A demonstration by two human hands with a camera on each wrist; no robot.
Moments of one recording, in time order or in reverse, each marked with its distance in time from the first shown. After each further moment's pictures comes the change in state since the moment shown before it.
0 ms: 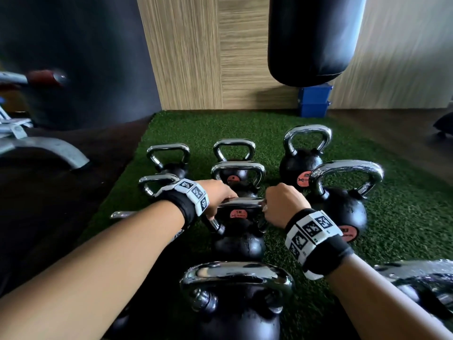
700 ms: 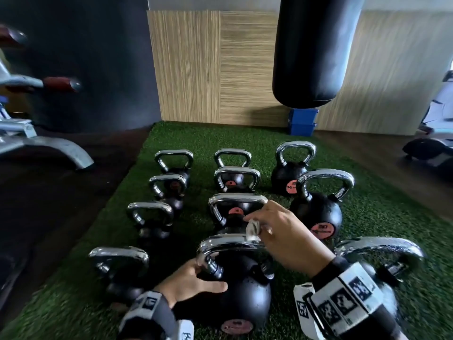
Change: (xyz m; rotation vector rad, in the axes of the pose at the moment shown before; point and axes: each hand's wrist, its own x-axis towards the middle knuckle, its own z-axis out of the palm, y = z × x) left_hand -0.138 0.061 0.203 -1.432 0.237 -0.112; right_hand -0.160 -0.051 -0.036 0.426 0.149 -0.273
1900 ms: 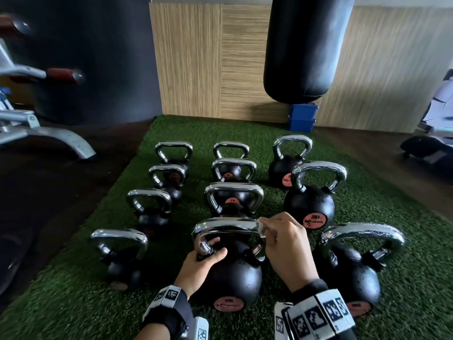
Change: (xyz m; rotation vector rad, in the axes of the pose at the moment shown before) left_hand 0.016 -0.018 0.056 -0.380 0.344 0.004; right_hand -0.048 0.024 0.045 0.050 0.497 0.092
